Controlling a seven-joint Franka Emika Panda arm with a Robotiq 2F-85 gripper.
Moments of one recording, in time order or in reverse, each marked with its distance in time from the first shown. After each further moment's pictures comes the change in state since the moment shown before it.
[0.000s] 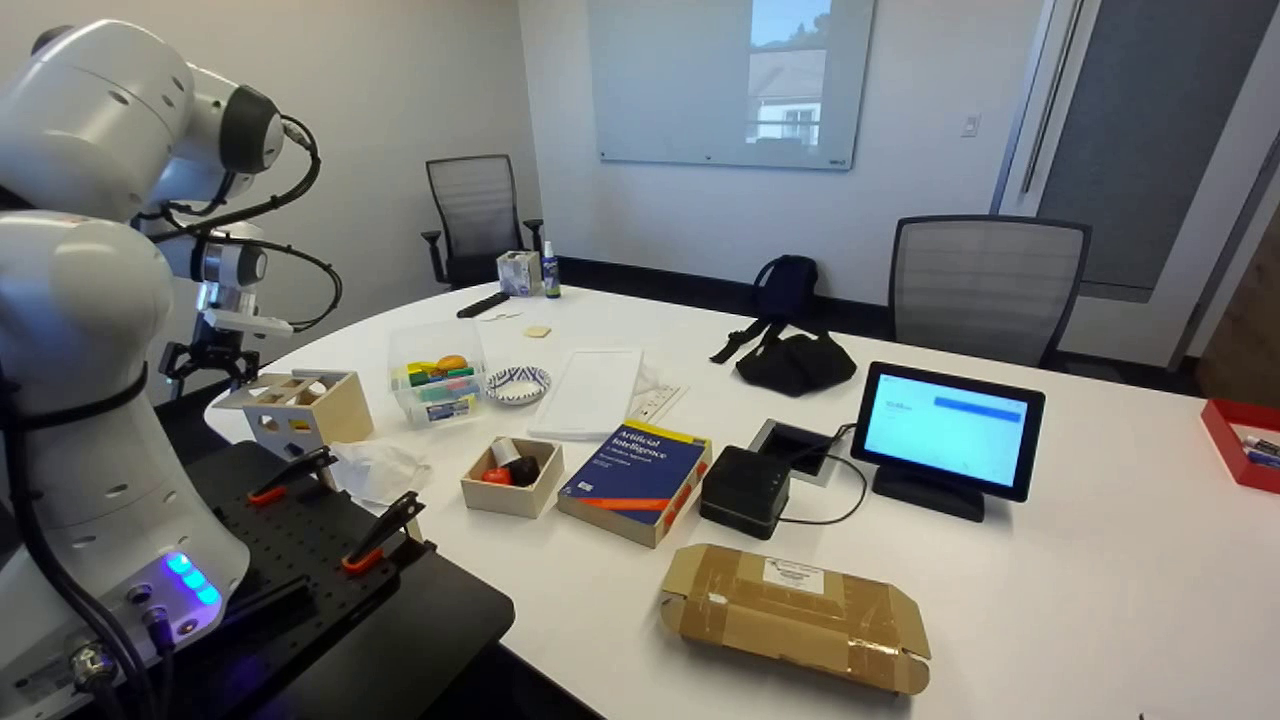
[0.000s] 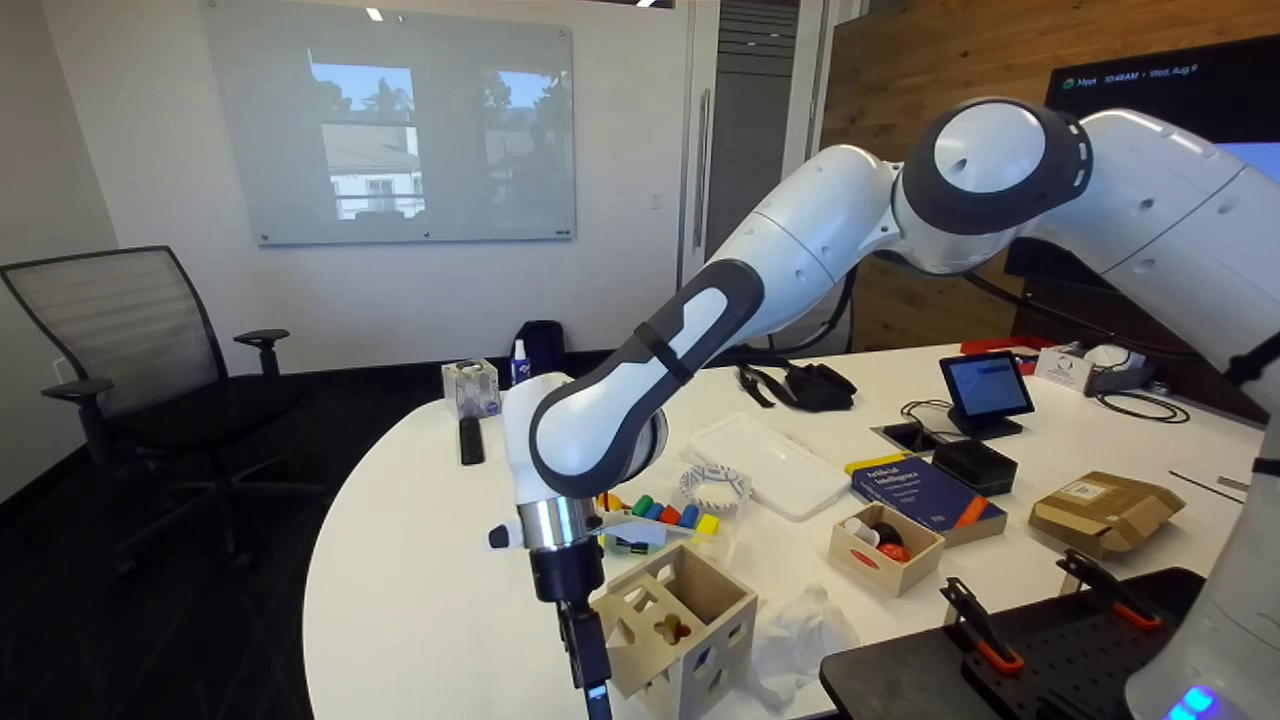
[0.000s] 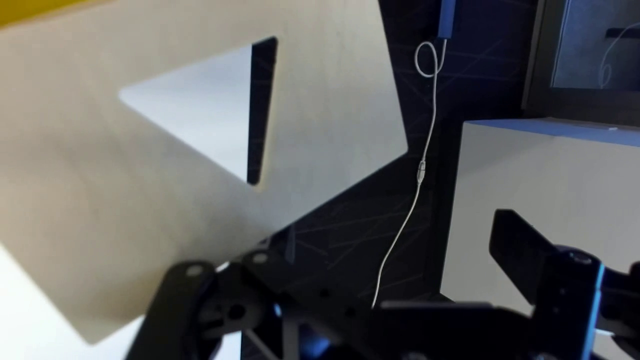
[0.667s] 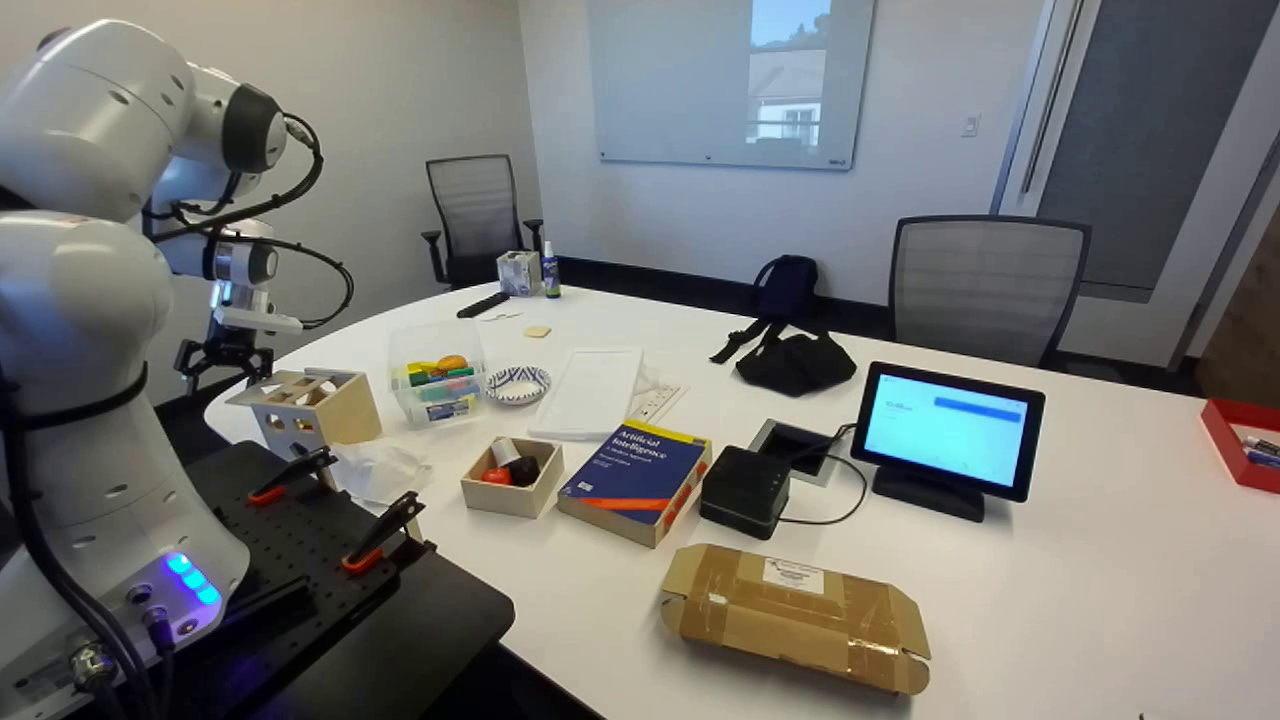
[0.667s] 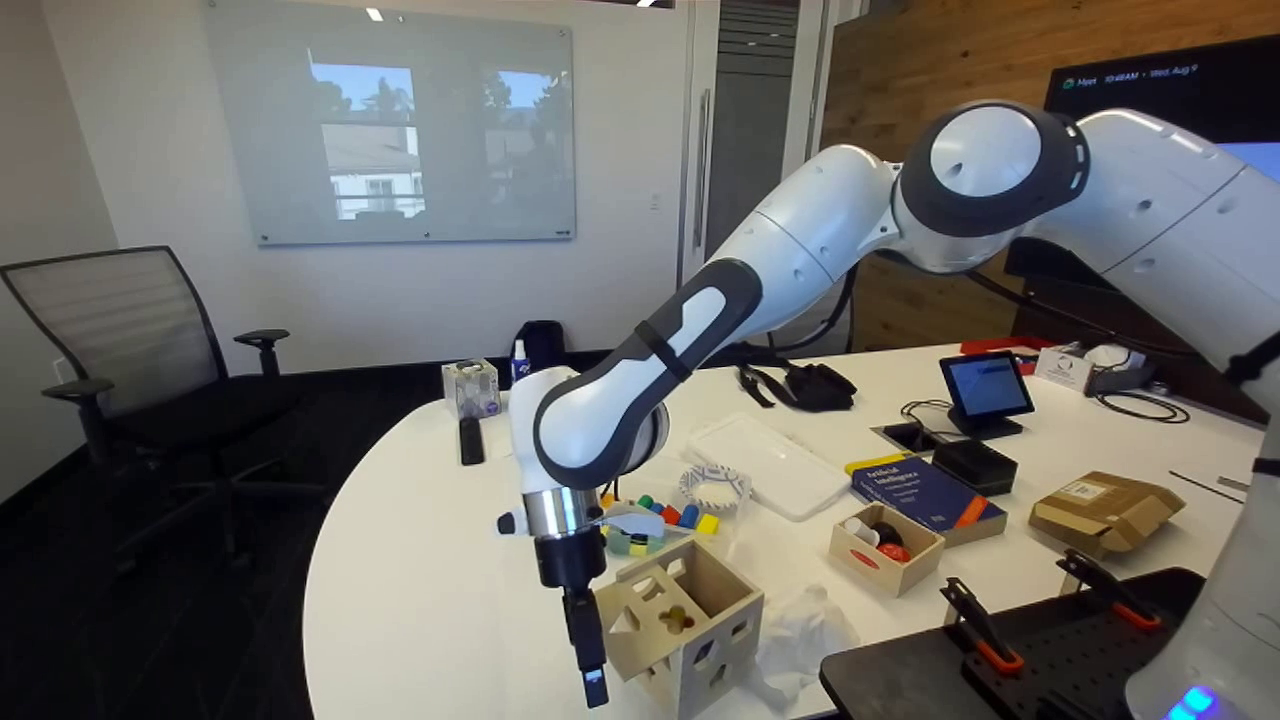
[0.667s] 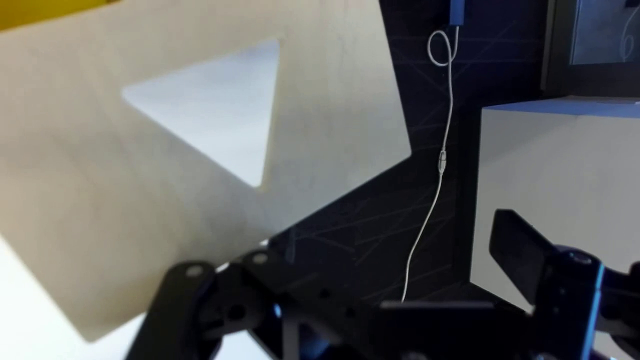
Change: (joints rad) arm -0.004 -0.001 -0.027 0.016 0.000 0.002 0.062
